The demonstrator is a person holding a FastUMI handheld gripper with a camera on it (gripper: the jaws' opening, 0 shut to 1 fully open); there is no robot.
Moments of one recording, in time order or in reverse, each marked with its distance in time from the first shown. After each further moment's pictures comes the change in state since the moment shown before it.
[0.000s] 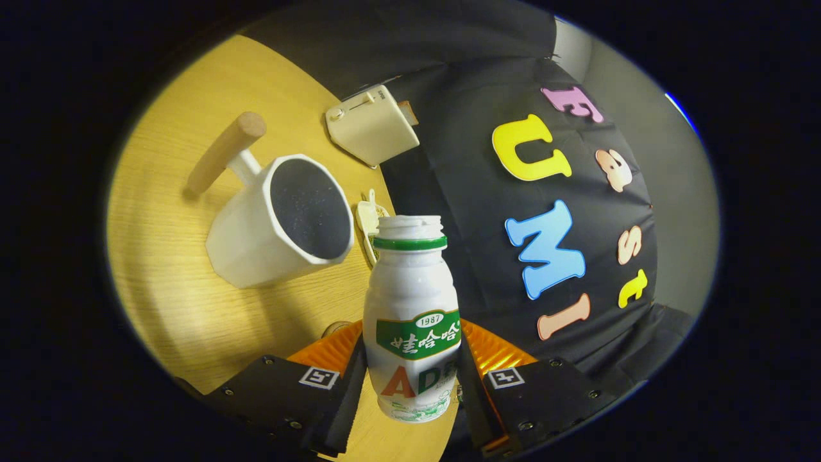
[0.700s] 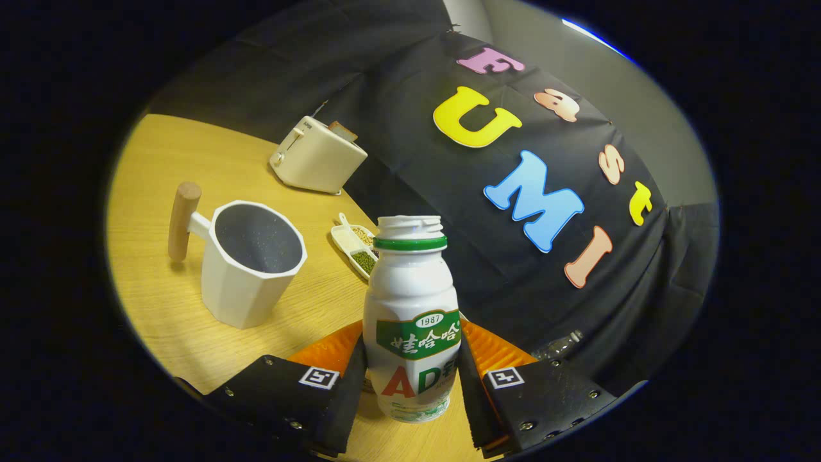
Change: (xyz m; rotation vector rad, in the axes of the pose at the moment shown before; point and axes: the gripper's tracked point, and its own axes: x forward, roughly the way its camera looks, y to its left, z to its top) arm 0.003 -0.007 -0.019 0.446 -0.071 0.025
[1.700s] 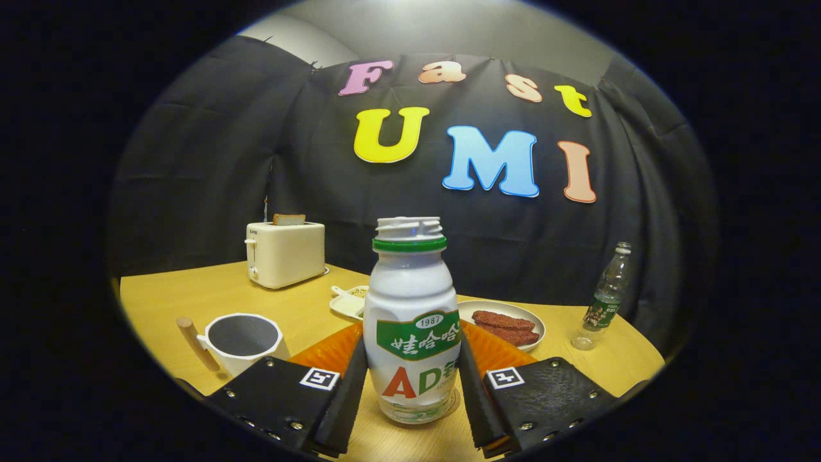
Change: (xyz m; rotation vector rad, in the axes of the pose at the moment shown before) arm 0.036 -0.016 0.004 0.628 -0.158 0.045
